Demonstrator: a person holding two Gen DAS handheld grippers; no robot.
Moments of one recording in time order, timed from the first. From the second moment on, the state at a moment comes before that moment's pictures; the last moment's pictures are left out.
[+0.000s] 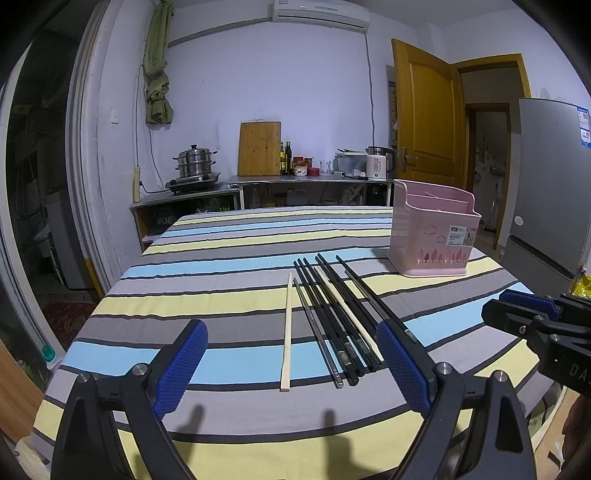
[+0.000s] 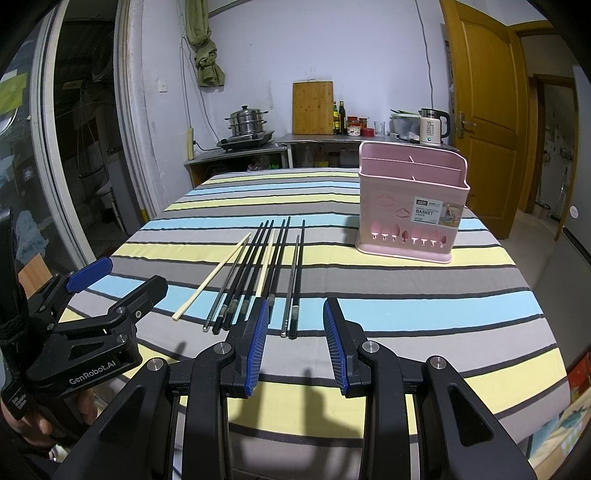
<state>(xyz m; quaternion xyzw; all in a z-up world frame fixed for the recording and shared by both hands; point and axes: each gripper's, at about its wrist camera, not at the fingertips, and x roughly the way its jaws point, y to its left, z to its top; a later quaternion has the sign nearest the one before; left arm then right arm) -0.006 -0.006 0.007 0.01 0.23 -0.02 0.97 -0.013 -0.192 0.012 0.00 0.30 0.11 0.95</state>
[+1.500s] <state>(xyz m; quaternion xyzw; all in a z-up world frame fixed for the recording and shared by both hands) 0.172 0.023 -0.043 0.00 0.45 -0.08 0.89 0.159 -0.177 -0.043 0.00 0.43 0.14 0.89</state>
